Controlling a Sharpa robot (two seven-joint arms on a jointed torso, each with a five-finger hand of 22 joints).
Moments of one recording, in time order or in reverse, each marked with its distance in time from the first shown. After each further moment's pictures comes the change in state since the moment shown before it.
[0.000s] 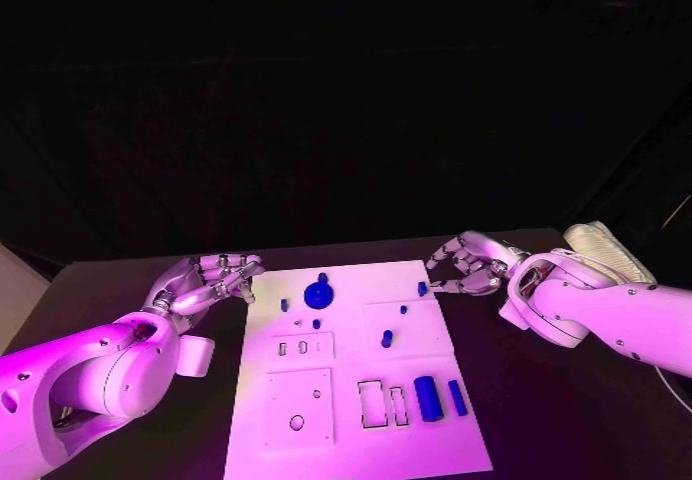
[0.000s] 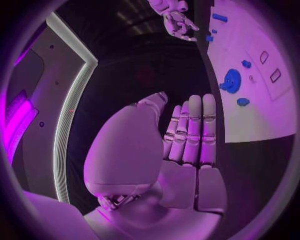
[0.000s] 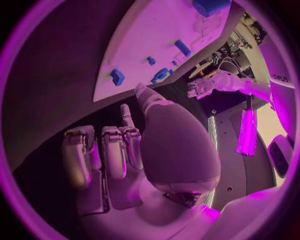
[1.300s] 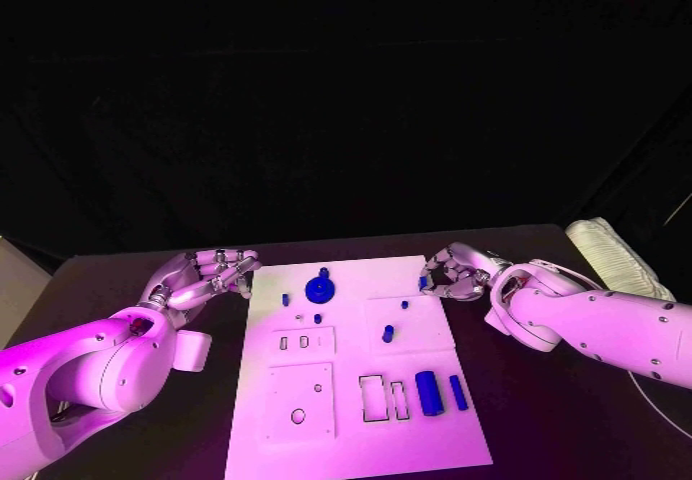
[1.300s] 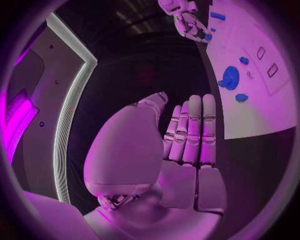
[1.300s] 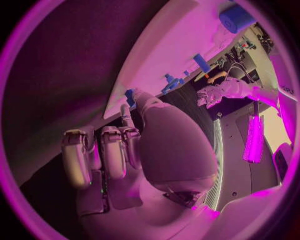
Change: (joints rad) left arm 0.000 -0.012 0.000 -0.001 -0.003 0.005 0.000; left_hand 0.000 0.000 0.003 -0.003 0.000 0.000 0.000 0.000 0.001 0.000 0.000 0.000 0.000 -0.004 0.003 0.000 0.000 0.000 -0.004 0.004 0.004 0.001; right arm -0.067 0.108 -0.006 -0.128 -0.003 -0.031 -0.010; right_hand 0.026 0.024 0.019 -0.011 0.000 0.013 0.001 -0.002 -0.006 0.000 0.007 -0.004 0.000 0.000 0.007 0.000 0.000 0.000 0.000 0.007 0.000 0.000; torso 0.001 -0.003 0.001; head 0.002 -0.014
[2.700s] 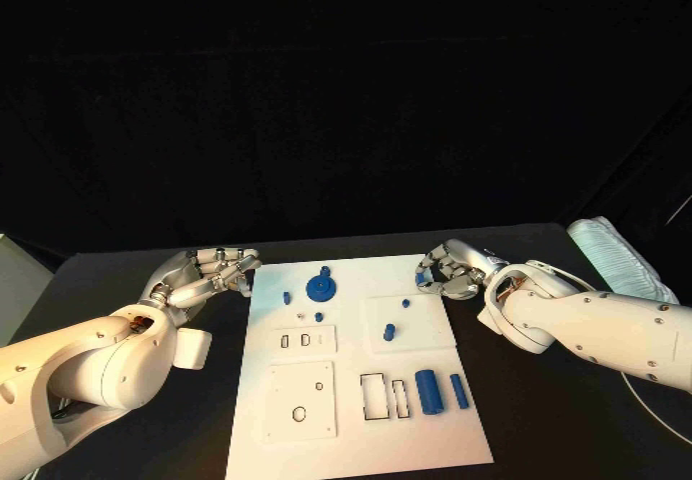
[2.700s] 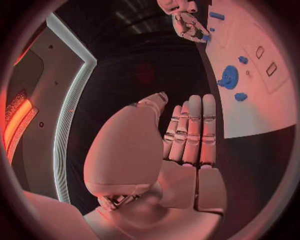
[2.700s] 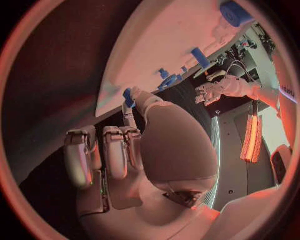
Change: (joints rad) left arm 0.000 -0.001 0.000 -0.003 -0.002 0.002 -0.006; left_hand 0.000 0.000 0.007 -0.001 0.000 0.000 0.000 0.000 0.002 -0.004 0.004 0.000 0.000 0.000 0.000 0.004 -0.003 0.000 -0.003 -0.003 0.007 0.003; right arm -0.003 0.010 0.000 0.038 0.003 -0.073 -0.013; right_hand -0.018 0.058 0.105 -0.030 -0.008 0.085 -0.047 0.059 0.005 -0.002 -0.035 0.018 0.000 0.000 -0.036 0.000 0.000 0.000 0.002 -0.035 0.000 0.000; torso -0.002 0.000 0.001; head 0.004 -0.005
